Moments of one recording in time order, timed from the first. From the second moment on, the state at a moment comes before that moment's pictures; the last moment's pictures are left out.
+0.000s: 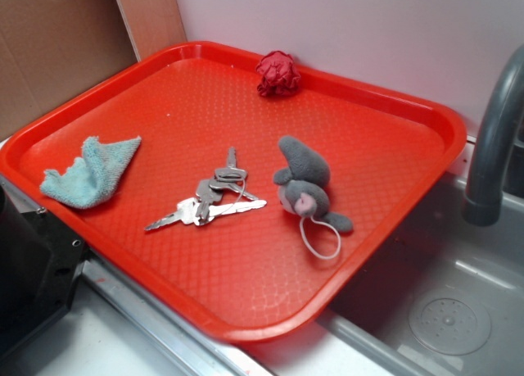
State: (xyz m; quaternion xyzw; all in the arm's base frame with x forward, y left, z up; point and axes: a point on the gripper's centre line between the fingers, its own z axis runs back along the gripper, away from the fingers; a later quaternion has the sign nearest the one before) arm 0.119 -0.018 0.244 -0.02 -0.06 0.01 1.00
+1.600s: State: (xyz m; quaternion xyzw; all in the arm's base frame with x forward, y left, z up) arm 0.224 -0.131 0.043 0.02 0.00 0.15 0.99
